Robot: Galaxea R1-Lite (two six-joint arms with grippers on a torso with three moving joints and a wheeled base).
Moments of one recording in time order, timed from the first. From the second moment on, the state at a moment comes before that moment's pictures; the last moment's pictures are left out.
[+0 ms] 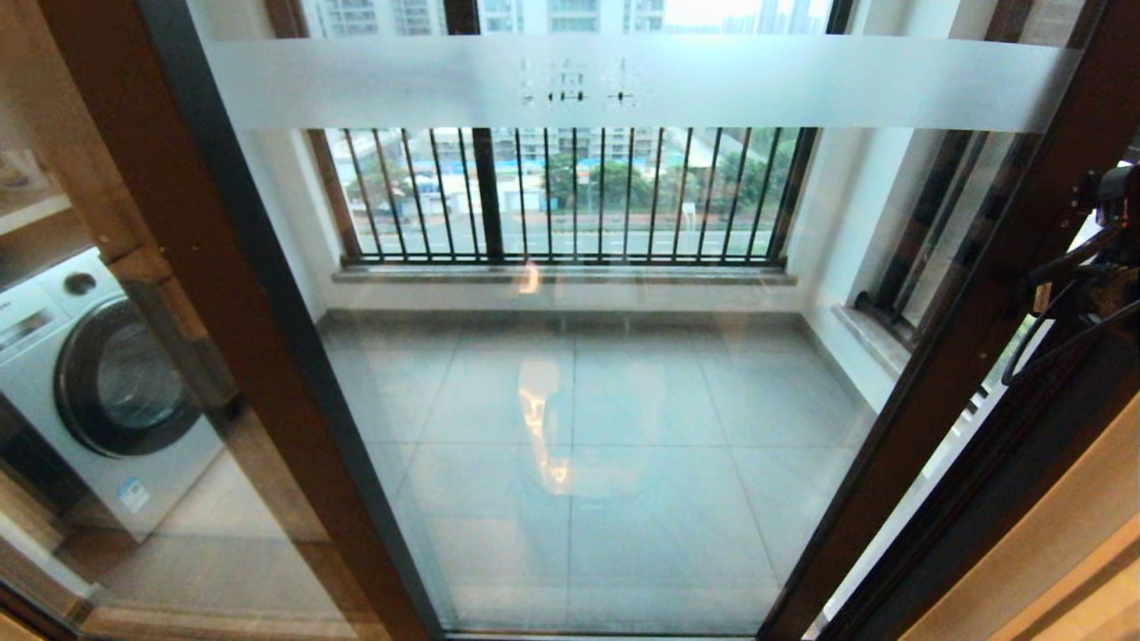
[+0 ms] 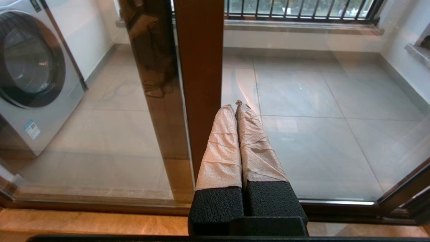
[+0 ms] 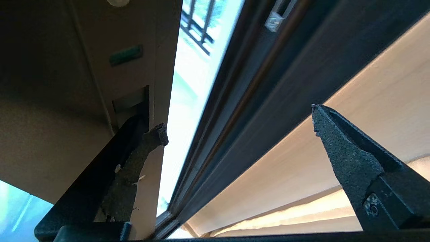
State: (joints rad) left arm -0.01 0.00 0.00 0.00 0.00 0.00; right arm -0.23 1.77 -1.18 -0.28 -0.57 -0.06
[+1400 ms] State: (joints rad) left arm -0.01 0.00 0.00 0.00 0.00 0.00; right arm -0.32 1.66 -1.11 -0.29 -0.43 -0.09
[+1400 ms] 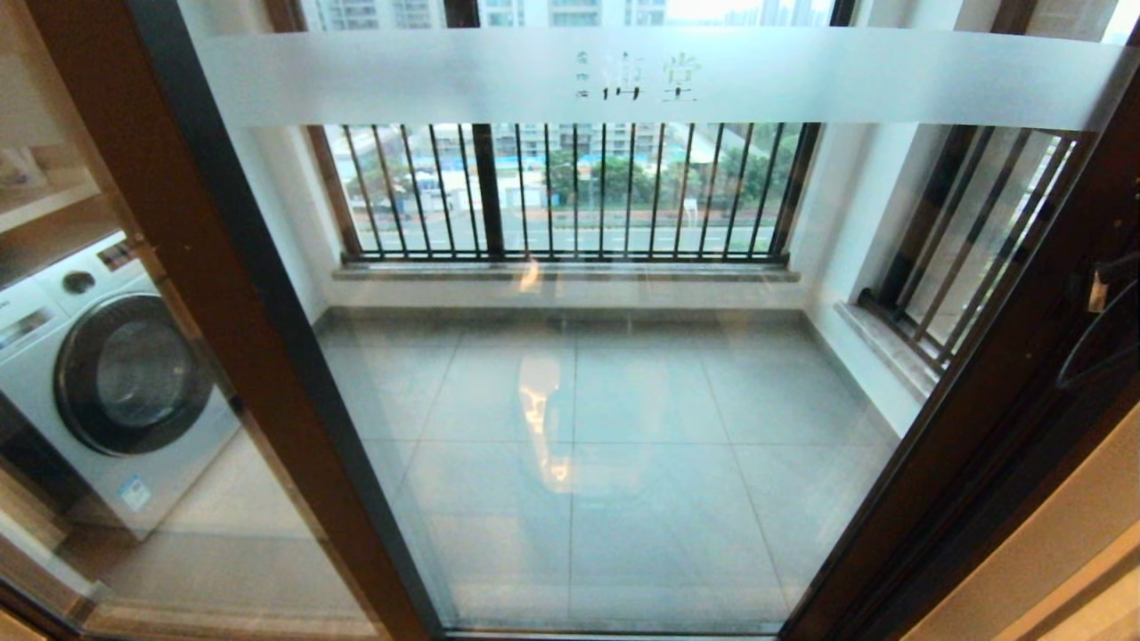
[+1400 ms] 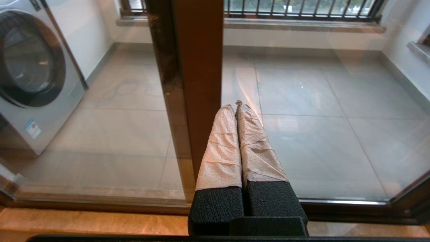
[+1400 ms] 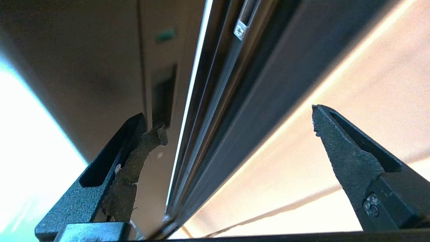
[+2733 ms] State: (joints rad) left arm -0.01 0.00 0.00 0.00 0.00 0.00; right arm -0.36 1.51 -1.18 -0.02 -0.21 -0.19
